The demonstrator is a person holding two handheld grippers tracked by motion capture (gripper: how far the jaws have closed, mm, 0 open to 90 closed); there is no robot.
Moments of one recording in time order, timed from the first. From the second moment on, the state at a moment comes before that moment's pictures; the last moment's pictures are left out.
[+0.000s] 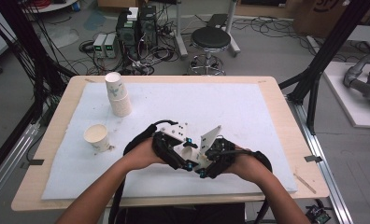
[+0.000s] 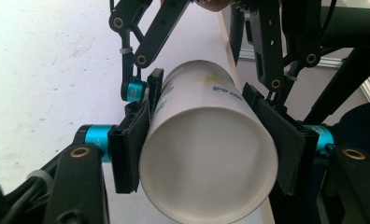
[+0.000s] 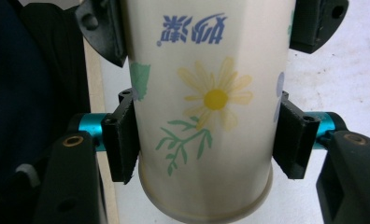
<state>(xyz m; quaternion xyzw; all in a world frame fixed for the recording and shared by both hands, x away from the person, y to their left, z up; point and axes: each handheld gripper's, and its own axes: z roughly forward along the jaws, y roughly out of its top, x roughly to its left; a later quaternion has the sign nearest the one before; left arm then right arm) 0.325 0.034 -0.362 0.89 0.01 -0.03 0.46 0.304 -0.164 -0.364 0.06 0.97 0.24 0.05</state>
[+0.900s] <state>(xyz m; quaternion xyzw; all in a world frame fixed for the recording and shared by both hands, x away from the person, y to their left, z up) 0.323 0.063 -0.371 0.81 0.04 -0.03 0.58 0.284 -0.233 -0.376 0.13 0.83 0.54 0.08</state>
